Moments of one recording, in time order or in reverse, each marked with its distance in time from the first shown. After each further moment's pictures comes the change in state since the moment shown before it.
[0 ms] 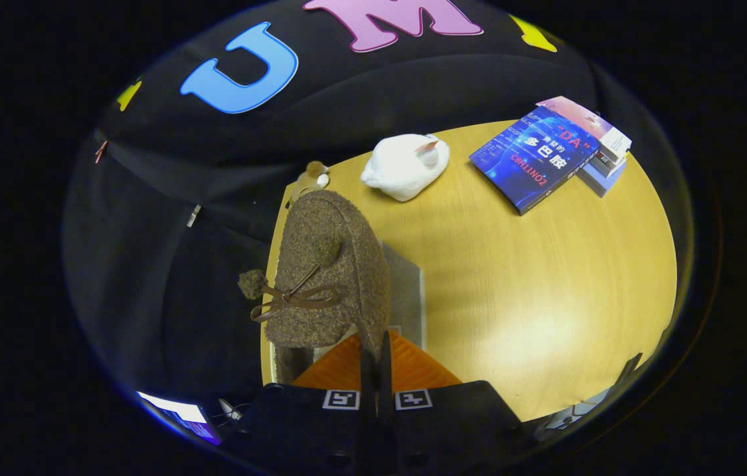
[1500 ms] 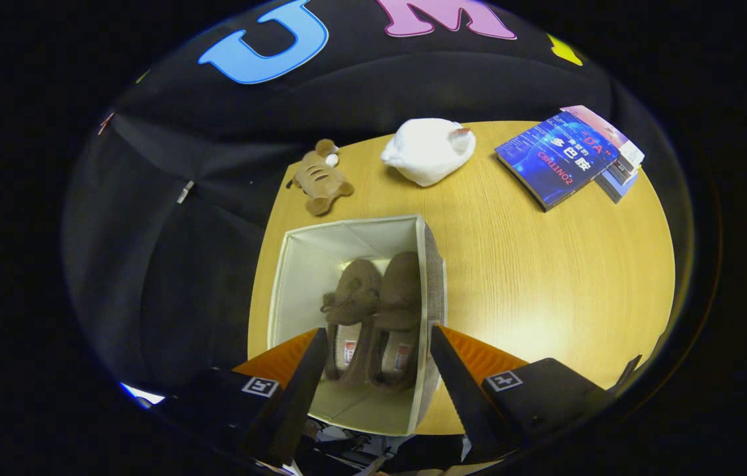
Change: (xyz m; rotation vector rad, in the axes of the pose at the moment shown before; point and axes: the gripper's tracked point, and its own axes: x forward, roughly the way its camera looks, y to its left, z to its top) arm 0.022 0.029 -0.013 -0.093 -0.021 -0.030
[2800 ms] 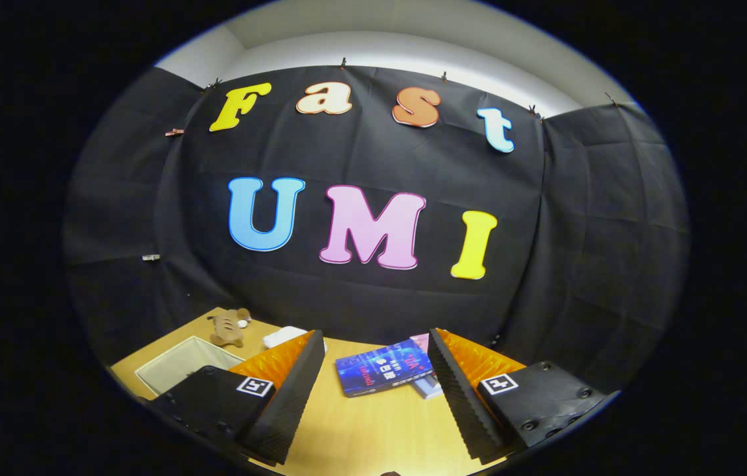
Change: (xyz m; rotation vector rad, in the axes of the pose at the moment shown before) arm -0.302 -0.173 0.112 -0.451 -1.021 -0.356
